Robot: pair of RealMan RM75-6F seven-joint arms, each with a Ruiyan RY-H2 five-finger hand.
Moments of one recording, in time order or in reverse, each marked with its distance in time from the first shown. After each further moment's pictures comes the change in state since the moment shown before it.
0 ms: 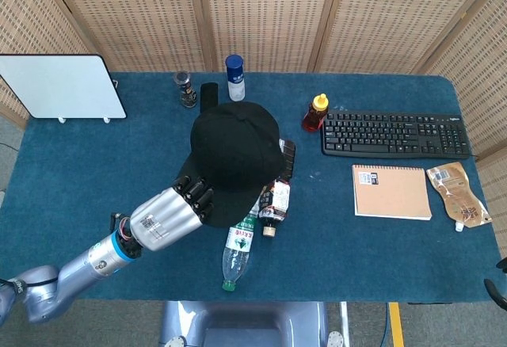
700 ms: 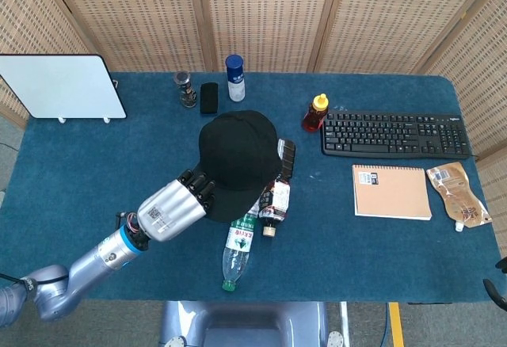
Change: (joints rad) left arm -0.004 -0.062 -0.005 0.039 -0.080 -0.055 0.001; right arm 0.001 -0.004 0.002 0.003 0.005 -0.006 -0.003
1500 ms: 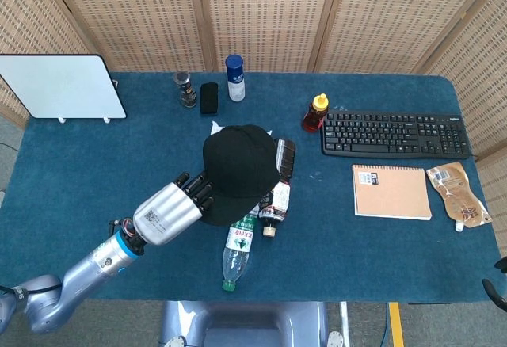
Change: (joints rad) left arm 0.026 0.052 0.011 -0.100 -0.077 -0.052 0.058; right arm -0.002 -0.001 0.000 0.000 -0.007 0.007 0.002
